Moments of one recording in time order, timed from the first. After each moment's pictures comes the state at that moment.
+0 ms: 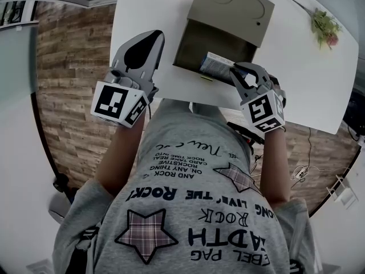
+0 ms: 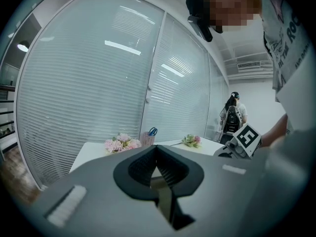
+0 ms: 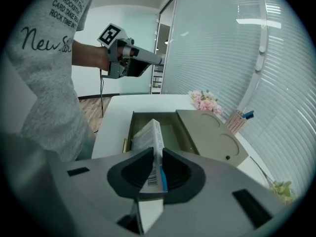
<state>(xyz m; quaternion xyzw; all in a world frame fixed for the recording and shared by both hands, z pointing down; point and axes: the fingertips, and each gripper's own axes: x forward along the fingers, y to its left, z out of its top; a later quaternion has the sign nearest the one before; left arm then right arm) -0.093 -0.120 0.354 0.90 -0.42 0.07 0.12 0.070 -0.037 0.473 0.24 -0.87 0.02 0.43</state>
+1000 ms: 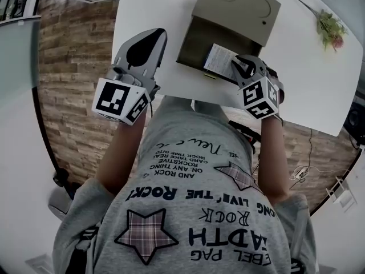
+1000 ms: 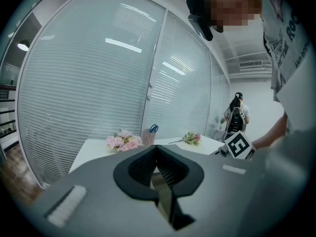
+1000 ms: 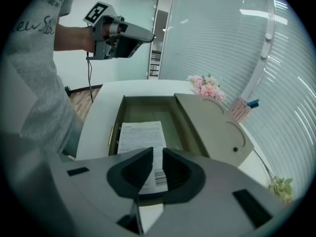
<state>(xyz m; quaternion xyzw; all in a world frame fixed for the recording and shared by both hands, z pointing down) -0.100 -0.117 0.361 0.90 -0.42 0.08 0.13 0.069 -0.053 0.514 0.24 -0.84 0.04 0.48</state>
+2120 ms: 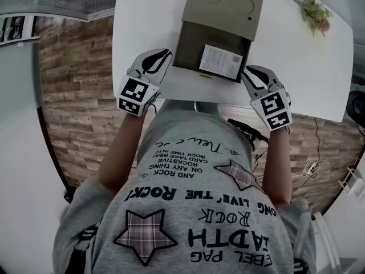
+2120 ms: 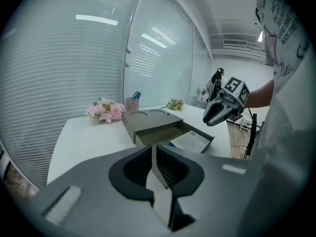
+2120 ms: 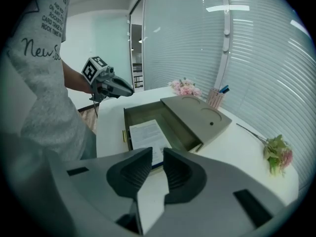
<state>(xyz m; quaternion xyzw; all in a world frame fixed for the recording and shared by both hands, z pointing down) -0.081 -0.079 0.474 0.92 -0.29 0.25 0.12 0.116 -0.015 0.479 0.33 -0.84 0.13 0.40</state>
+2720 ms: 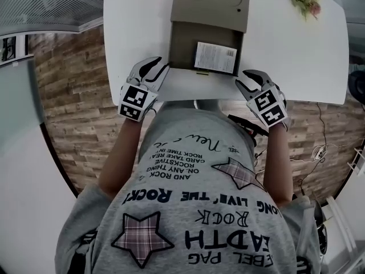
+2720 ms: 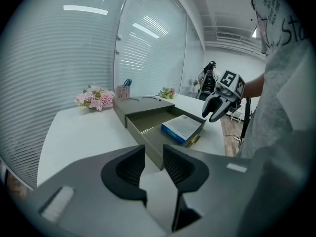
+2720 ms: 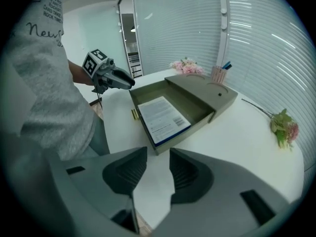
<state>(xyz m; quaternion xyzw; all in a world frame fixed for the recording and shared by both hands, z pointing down) -0.084 -0.055 0.512 0.92 -0.23 0.29 0.12 0.122 0.032 0.520 0.32 -0.81 0.21 0.44</state>
